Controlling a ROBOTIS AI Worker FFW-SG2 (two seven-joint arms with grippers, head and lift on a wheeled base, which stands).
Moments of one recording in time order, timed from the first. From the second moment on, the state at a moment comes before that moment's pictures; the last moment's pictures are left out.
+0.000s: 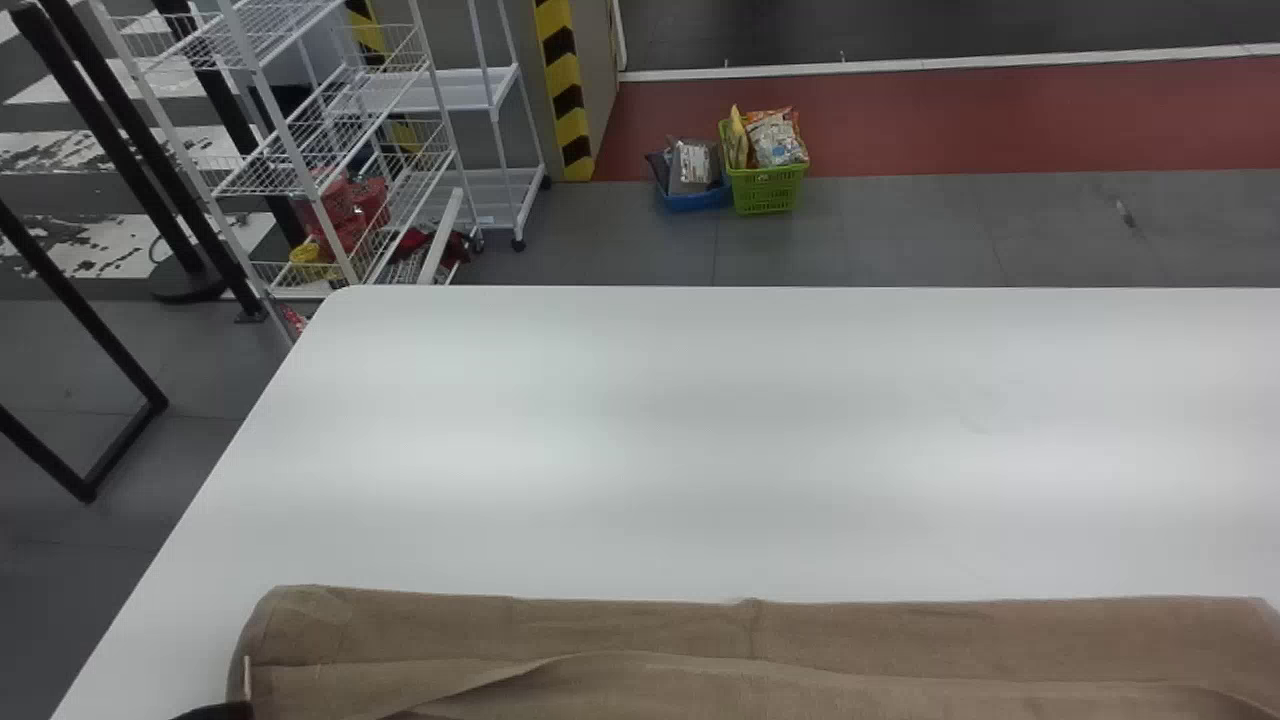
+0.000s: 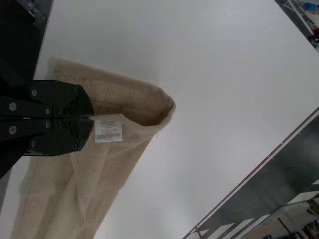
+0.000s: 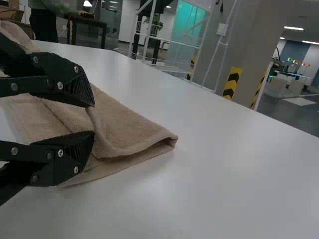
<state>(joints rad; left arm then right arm) 0.40 0.12 0.87 -2.26 -0.02 1.57 -1.18 0.24 -0.01 -0.88 -1.97 -0.12 1.57 1.30</state>
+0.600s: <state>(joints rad) 0.40 0.12 0.89 -2.26 -0.01 1.57 -1.18 0.27 -0.02 -0.91 -1.97 -0.14 1.57 1.33</state>
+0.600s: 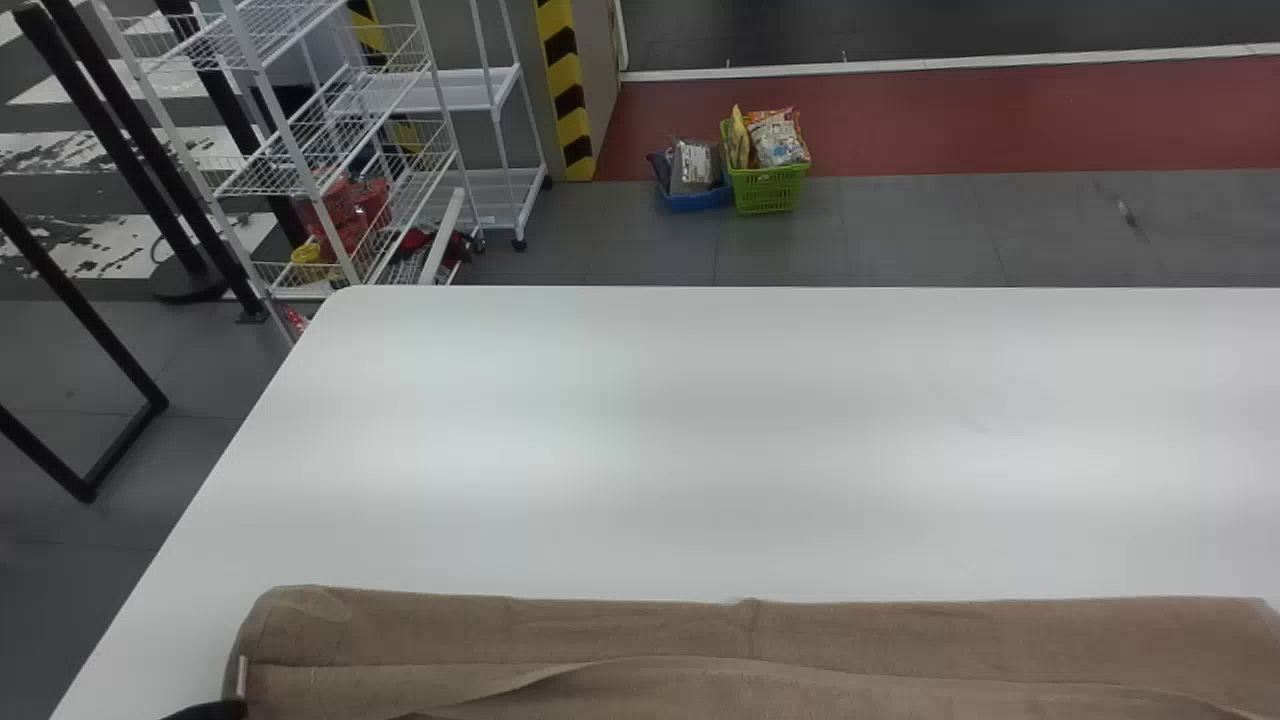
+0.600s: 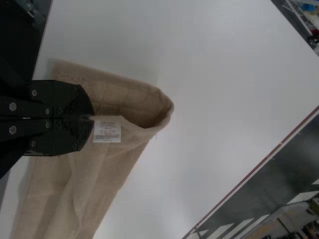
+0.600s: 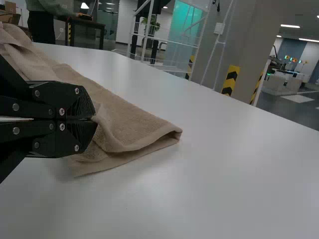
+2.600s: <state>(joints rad) 0.40 0.16 0.76 -2.28 -0.23 1.57 -1.22 0.35 -0.03 -0.93 -1.99 -0.14 1.41 1.35</state>
